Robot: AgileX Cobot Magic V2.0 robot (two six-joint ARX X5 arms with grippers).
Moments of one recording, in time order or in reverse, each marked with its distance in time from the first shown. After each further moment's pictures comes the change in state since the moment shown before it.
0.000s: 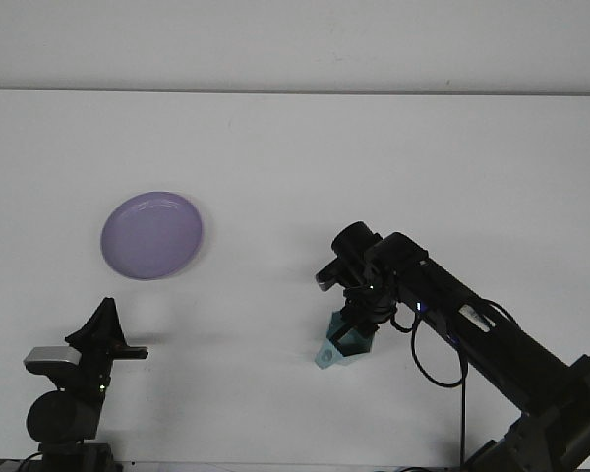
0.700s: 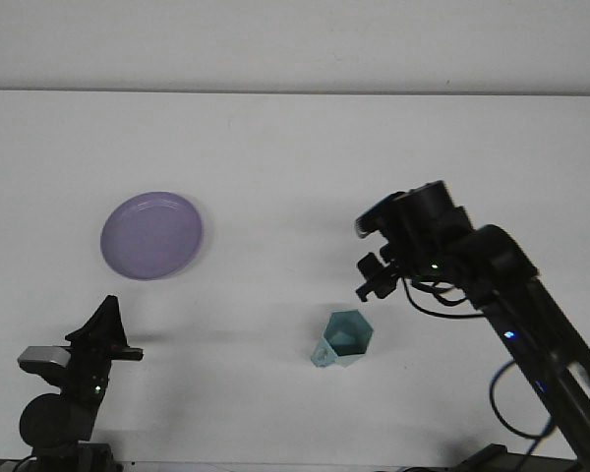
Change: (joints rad) left arm 0.000 0.005 0.058 -0.019 0.071 -0.164; right arm -0.131 -0.249 0.219 0.066 0.006 -0.043
